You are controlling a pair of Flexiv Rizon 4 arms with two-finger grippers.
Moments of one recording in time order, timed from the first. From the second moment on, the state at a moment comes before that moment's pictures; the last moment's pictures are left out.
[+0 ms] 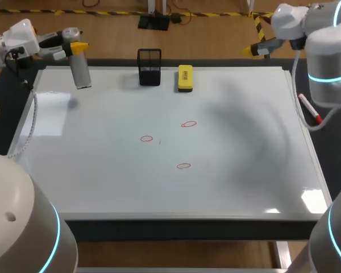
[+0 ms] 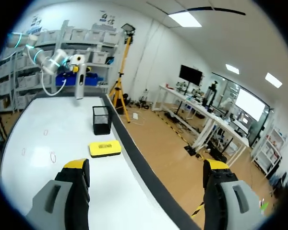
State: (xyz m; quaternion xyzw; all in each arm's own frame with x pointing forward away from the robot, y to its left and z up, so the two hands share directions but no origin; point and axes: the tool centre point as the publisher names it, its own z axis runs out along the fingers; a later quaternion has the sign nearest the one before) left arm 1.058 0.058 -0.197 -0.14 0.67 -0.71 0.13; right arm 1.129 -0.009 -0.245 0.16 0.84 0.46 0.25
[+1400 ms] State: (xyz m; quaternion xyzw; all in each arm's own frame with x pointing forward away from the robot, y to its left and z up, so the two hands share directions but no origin) left arm 1.058 0.058 -0.197 -0.14 0.67 -0.71 0.13; right arm 1.149 0.093 -0.295 -0.33 0.93 0.11 0.15
